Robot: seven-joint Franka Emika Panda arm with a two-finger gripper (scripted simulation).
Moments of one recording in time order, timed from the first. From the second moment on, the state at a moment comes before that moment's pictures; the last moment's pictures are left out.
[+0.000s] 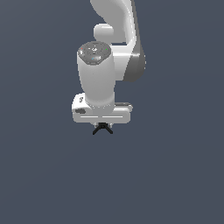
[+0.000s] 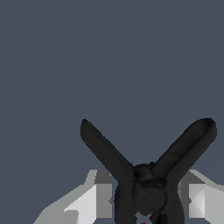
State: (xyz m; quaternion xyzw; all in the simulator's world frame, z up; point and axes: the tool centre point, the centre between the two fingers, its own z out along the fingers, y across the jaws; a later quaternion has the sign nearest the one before) arm 0.058 -0.036 0.215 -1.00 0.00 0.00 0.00
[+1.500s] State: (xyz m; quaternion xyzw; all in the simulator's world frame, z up) arm 0.027 -0.156 0.442 -1.00 0.00 0.00 0.00
